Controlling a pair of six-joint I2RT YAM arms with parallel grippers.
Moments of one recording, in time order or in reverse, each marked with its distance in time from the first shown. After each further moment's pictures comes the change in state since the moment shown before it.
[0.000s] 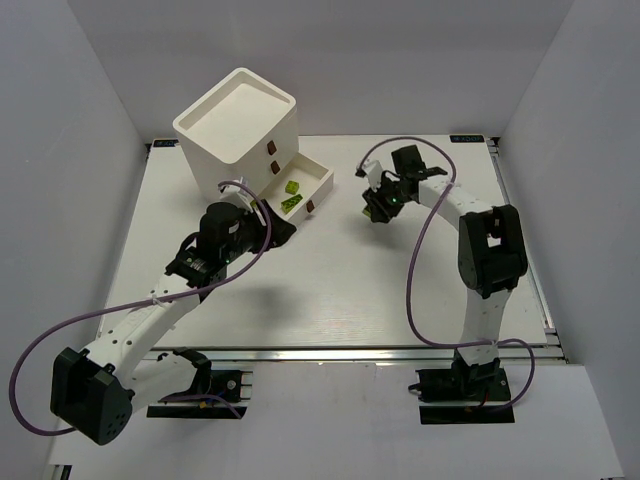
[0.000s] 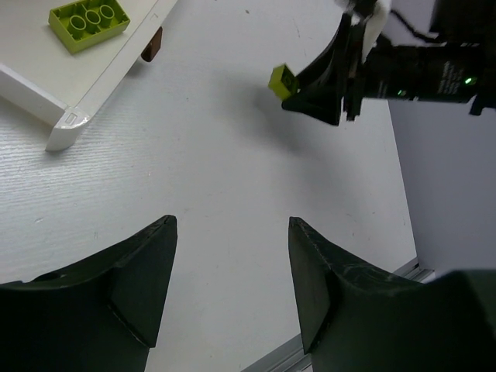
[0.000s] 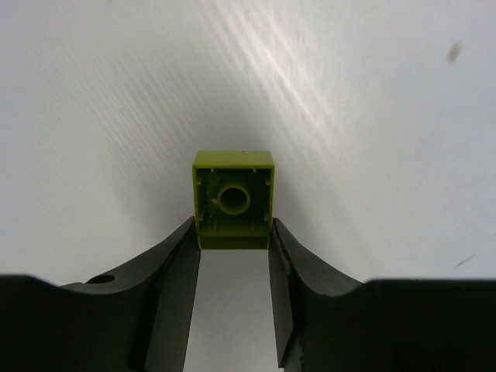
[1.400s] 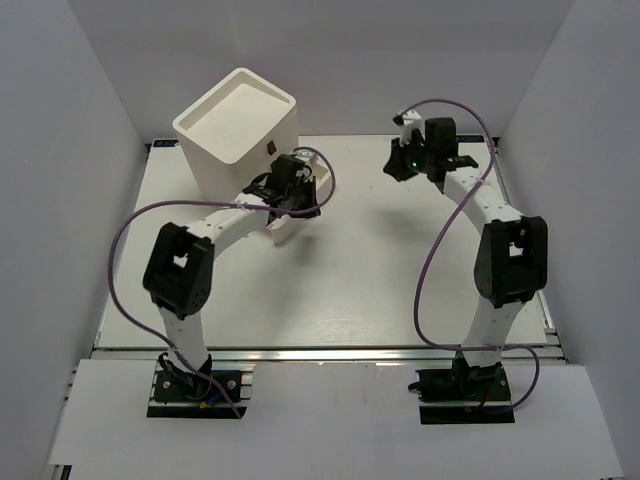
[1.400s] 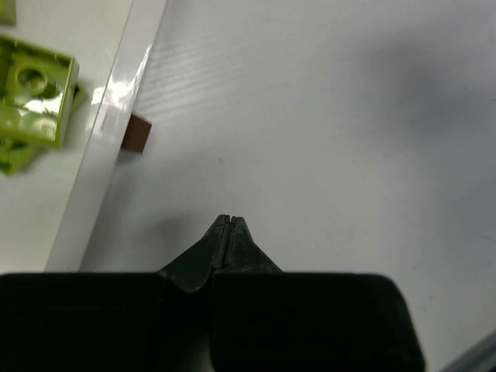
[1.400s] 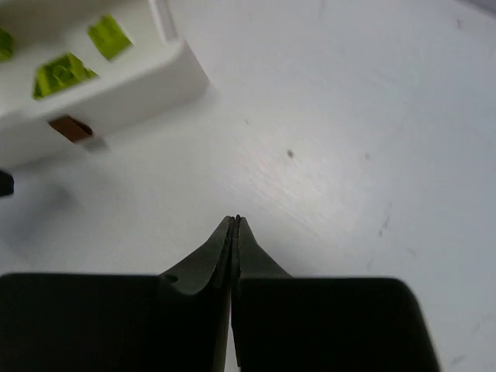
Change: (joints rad) left arm -0.027 0.751 0.547 -0.121 0.054 0.264; right arm -0.061 -0.093 0.151 0.292 -0.079 0.479
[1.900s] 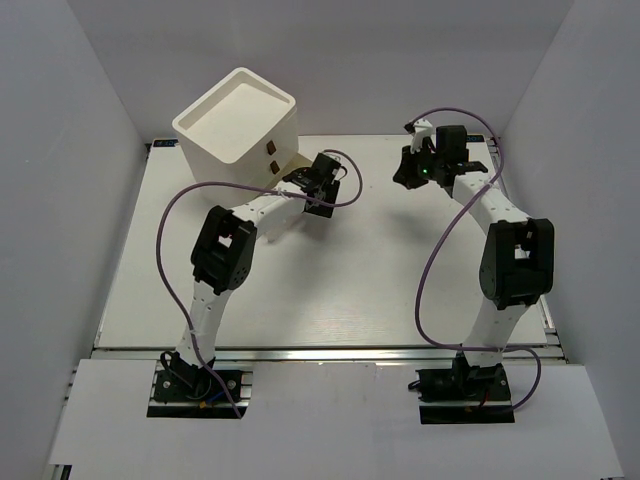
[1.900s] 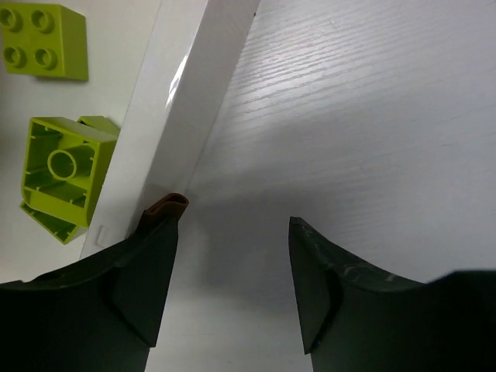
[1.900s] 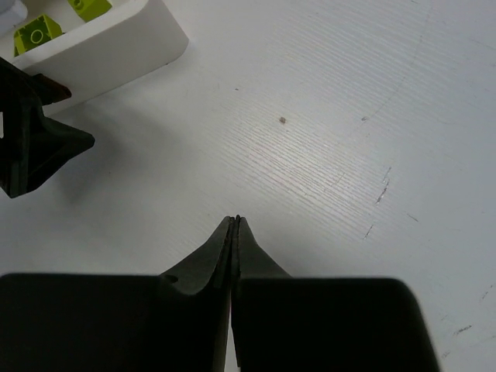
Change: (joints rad) left arm -0.080 0.427 0.475 -0.277 -0.433 0.216; right arm -0.096 -0.046 -0.133 -0.017 -0.029 -0.003
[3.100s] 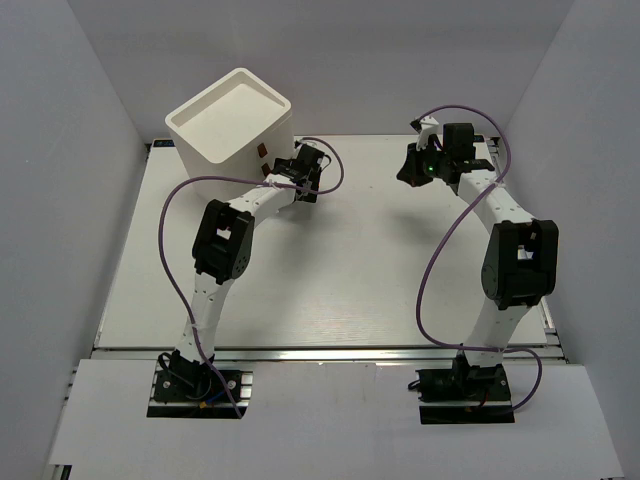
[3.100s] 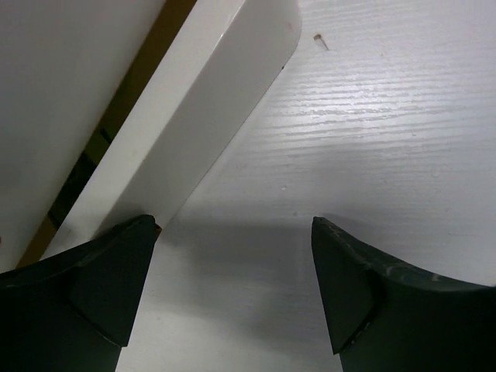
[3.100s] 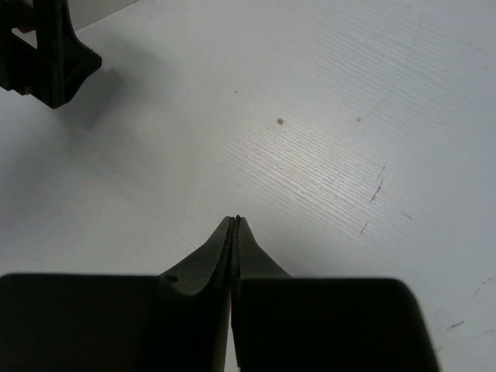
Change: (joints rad) left arm 0.092 0.108 0.101 0.055 -0.230 0.036; right arm -0.033 -0.005 0.023 -0.032 -0.042 0.001
